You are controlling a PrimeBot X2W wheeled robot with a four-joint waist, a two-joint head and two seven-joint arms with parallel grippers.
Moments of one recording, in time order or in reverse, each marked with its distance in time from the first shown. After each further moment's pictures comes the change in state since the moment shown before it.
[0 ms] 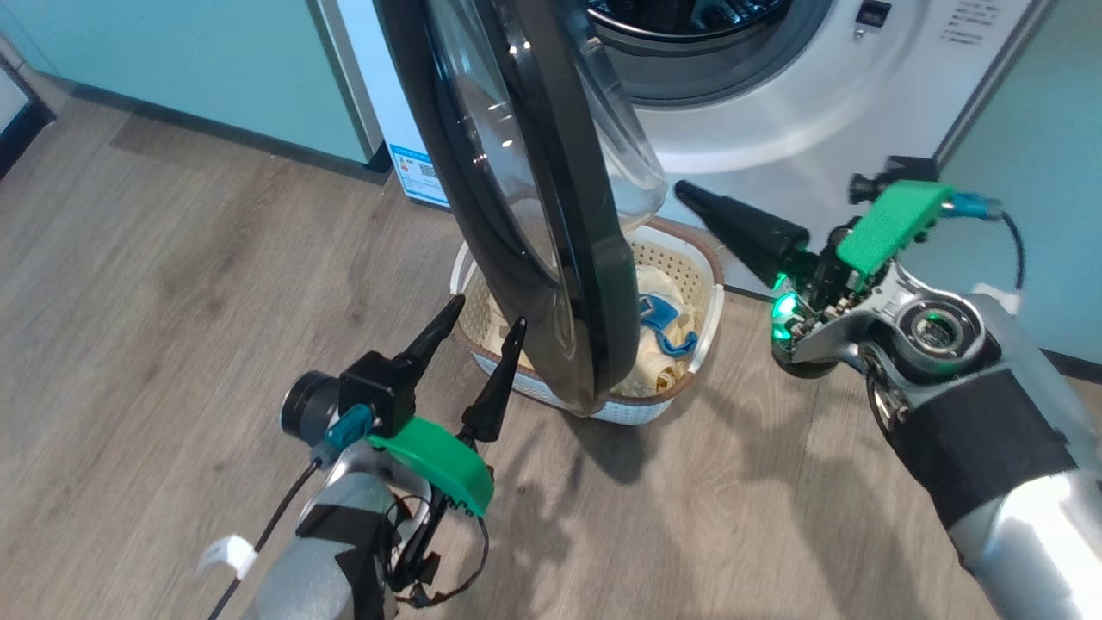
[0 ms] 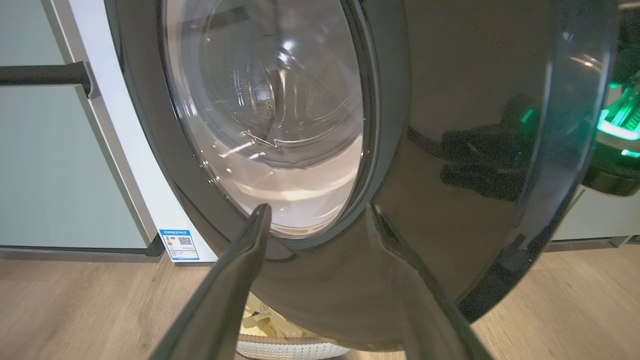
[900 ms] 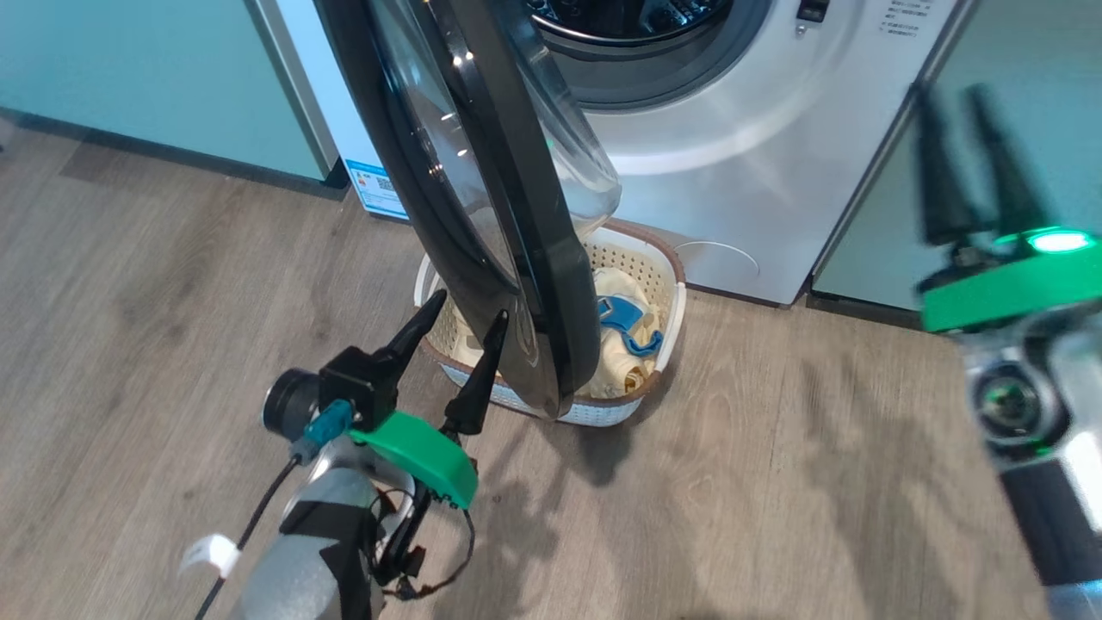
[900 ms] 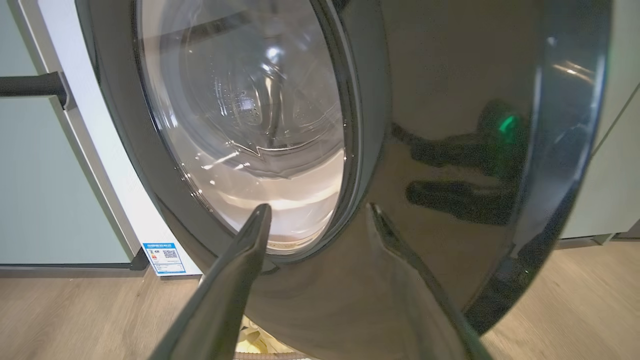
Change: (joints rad) left arm 0.002 0.000 0.045 0.001 0.015 0.000 0.000; right arm 0.193 -0.143 -0.150 -0.325 -1.001 0.000 -0.734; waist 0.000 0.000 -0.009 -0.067
